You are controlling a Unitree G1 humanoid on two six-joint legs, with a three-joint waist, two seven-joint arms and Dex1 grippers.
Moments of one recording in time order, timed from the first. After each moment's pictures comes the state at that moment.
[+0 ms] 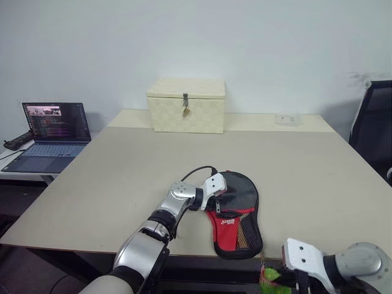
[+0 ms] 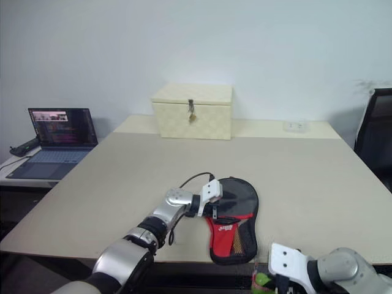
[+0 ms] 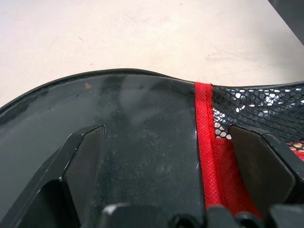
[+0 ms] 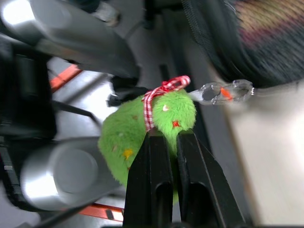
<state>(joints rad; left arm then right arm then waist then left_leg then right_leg) -0.95 0.14 -0.23 1.17 0.05 -0.36 -1.14 0.13 -1.05 0.17 -0.82 0.28 0.71 0.95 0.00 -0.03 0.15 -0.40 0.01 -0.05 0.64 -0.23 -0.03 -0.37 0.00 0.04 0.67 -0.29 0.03</state>
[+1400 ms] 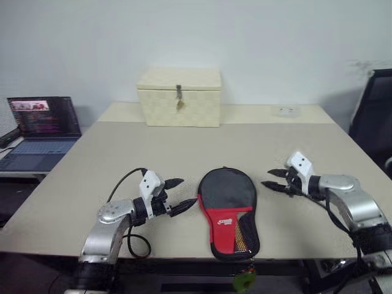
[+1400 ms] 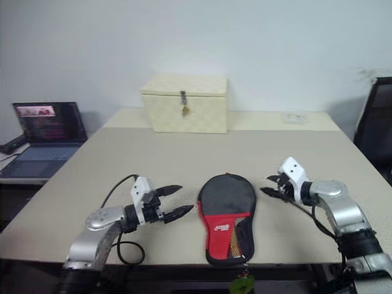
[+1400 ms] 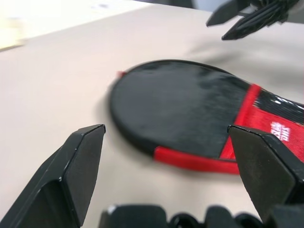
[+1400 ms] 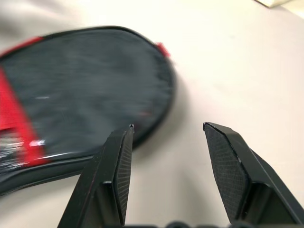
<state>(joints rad) -0.31 0.46 0.10 -0.04 -0.28 0.29 -0.94 -0.67 -0.70 0.09 0.41 0.20 0.25 0.95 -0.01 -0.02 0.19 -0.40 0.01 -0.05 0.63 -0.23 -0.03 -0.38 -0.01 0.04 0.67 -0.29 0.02</state>
